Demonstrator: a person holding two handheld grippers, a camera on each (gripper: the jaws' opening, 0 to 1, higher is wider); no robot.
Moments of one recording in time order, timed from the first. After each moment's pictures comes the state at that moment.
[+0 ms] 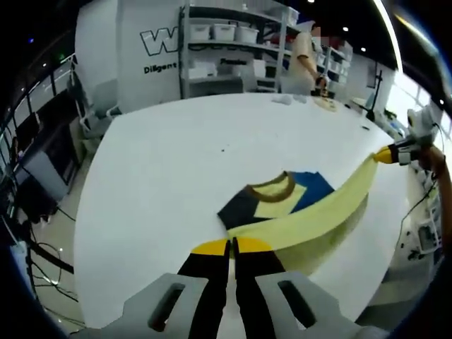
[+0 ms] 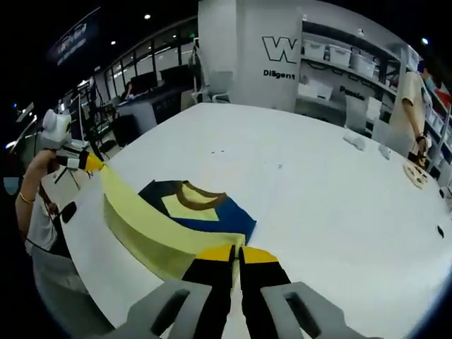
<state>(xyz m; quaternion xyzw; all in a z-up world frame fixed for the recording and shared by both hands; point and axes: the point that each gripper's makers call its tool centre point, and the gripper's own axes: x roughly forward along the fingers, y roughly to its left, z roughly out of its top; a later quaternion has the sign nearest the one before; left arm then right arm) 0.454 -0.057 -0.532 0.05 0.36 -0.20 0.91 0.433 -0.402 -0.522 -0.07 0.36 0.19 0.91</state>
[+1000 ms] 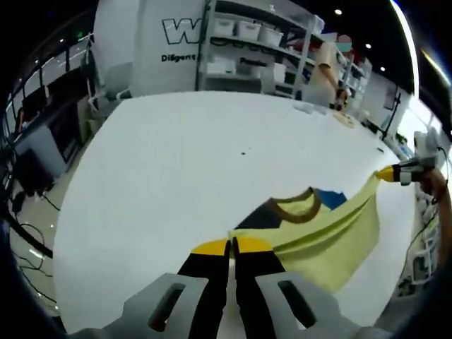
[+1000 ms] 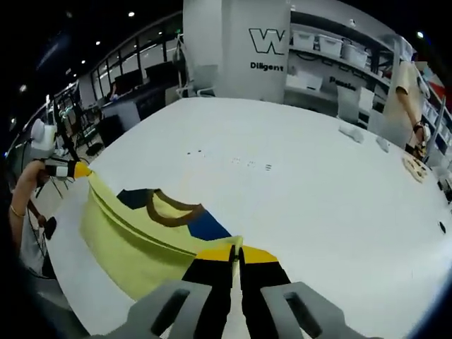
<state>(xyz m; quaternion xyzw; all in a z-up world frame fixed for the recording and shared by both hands) 0.522 -0.048 -0.579 -0.03 0.38 -0.16 0.91 0.510 -0.410 -0.569 -0.05 0.39 0.15 0.91</state>
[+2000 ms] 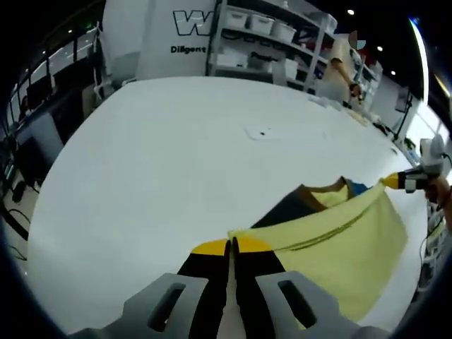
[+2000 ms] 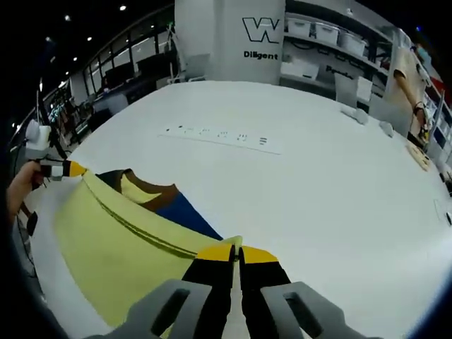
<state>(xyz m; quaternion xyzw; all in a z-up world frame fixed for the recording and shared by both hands) 0.553 -0.051 -0.656 -0.02 0.38 -0.14 0.91 0.540 -0.422 -0.650 -0.06 0.40 0.14 0.90</state>
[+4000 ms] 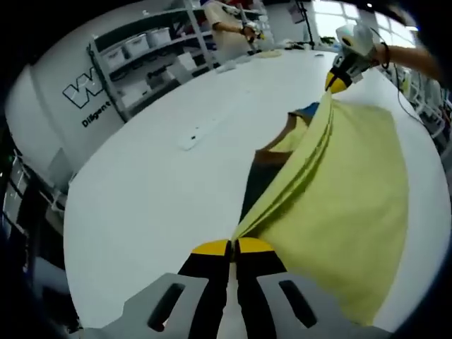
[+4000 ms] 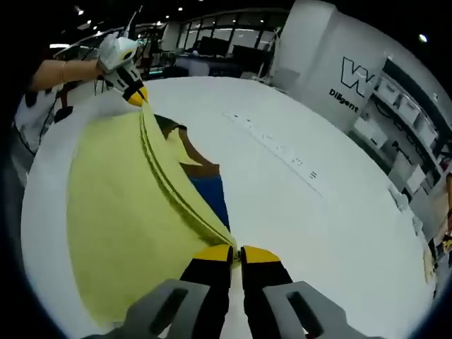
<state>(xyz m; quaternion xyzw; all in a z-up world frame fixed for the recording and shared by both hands) 0.563 -0.074 -0.651 0.26 0.30 -0.34 0.85 0.543 -0.408 -0.647 -0.21 0.32 0.32 0.87</state>
